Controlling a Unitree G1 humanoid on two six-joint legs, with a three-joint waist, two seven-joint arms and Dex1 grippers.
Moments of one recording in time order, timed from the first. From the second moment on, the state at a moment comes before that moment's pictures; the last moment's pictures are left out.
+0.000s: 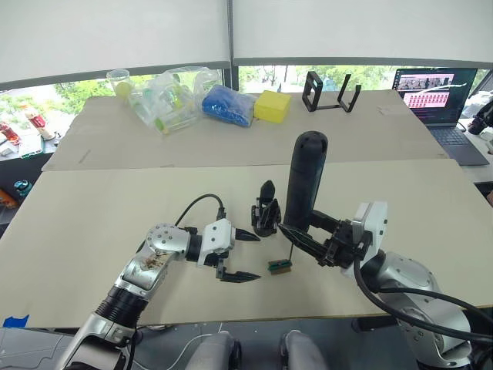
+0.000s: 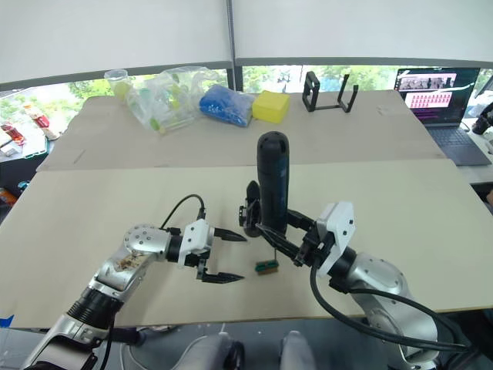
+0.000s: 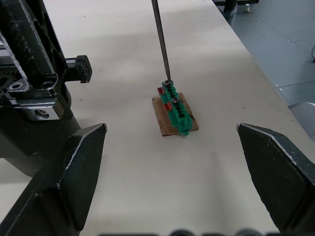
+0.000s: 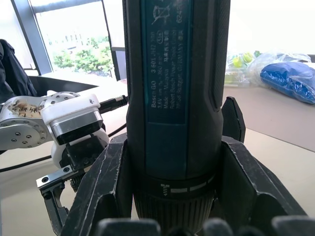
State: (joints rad) left arm -0.38 0.50 -0.31 0.02 -0.21 0.09 -1.23; right arm 0.01 -0.48 -0.03 -0.64 0.60 0.39 0.64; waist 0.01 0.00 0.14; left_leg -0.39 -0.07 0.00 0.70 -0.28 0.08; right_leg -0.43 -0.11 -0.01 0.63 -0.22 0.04
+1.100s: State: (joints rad) left arm -0.38 0.51 -0.31 0.02 -0.20 0.07 -1.23; right arm 0.02 -0.49 -0.02 -0.63 0.61 0.40 0.65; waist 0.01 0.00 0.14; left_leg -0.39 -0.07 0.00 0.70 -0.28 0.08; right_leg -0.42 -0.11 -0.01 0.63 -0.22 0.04
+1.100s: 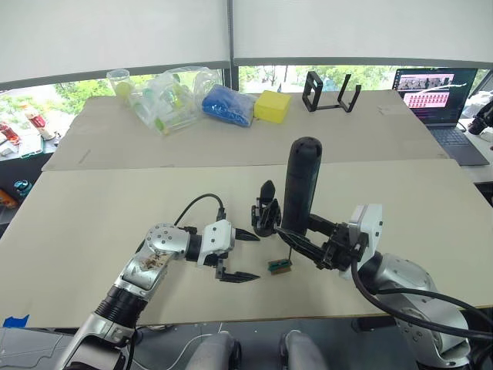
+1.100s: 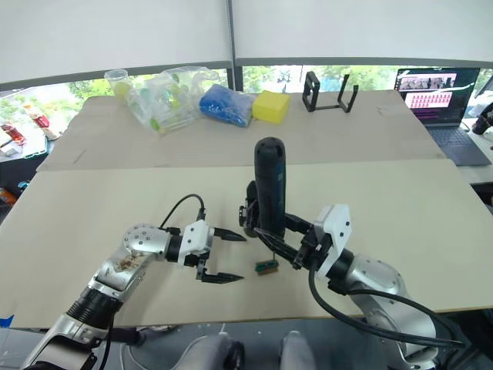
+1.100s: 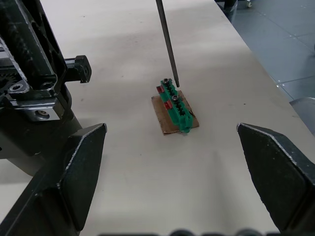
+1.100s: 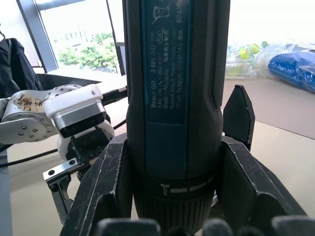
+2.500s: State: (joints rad) left arm -0.38 0.50 -0.31 0.03 -0.20 0.06 -1.23; right arm -0.02 -0.49 -0.03 -0.64 0.61 0.42 0.61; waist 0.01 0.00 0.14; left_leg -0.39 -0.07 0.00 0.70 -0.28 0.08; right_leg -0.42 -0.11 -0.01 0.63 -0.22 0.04
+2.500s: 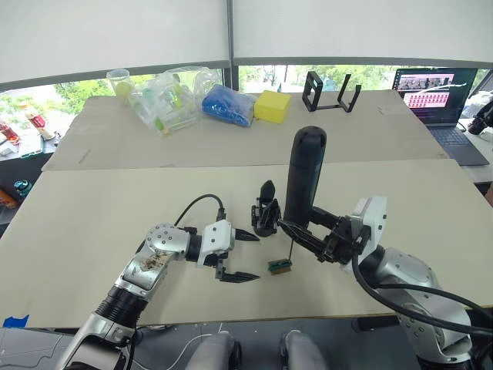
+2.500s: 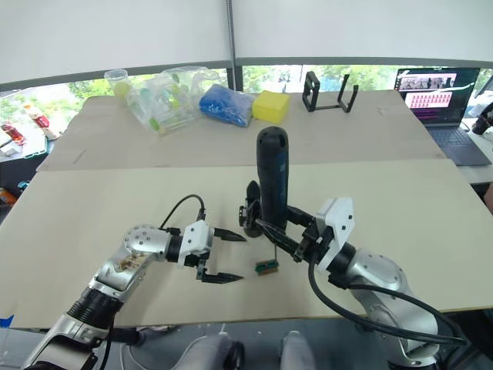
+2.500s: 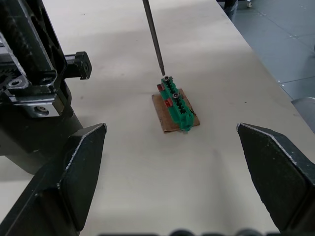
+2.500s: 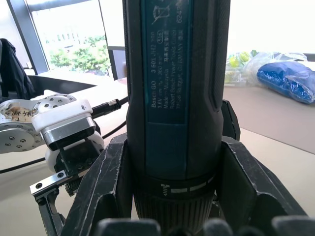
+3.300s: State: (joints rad) left arm -0.39 0.50 -0.30 0.04 -0.20 0.06 -1.23; right arm -0.02 -0.48 -0.02 -0.63 0.60 0.42 0.63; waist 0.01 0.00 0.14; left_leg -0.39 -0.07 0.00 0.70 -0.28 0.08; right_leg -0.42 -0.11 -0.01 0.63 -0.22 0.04
